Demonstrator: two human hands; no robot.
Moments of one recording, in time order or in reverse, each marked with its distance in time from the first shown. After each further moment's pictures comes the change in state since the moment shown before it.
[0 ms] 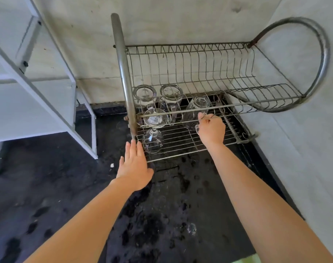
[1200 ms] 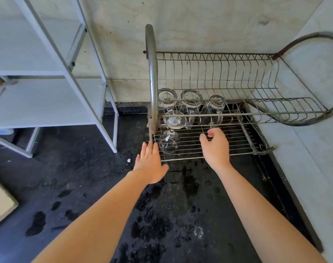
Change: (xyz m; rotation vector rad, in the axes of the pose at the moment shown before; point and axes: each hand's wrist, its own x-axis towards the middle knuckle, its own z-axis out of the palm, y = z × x) left_hand -0.004 0.003 -0.004 -0.092 0.007 -0.041; right_hand -0.048 0.000 0.001 -0.114 -0.182 -0.165
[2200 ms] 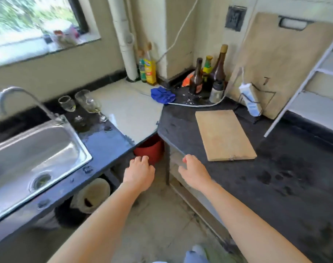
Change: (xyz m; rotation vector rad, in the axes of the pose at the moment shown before) left_hand -0.543 -0.476 0.053 -0.303 0.527 -0.910; right_hand -0.570 -0.273 0.308 -0.368 -0.961 -0.952
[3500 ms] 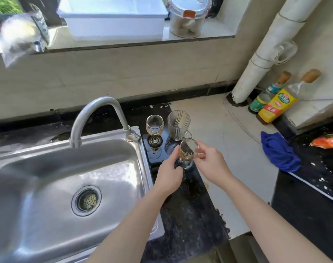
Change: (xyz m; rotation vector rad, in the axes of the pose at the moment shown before) left_hand 0.266 -0.251 -0.124 -1.060 0.112 -0.199; right_hand 0.337 -0.335 0.097 0.142 -0.241 -0.245
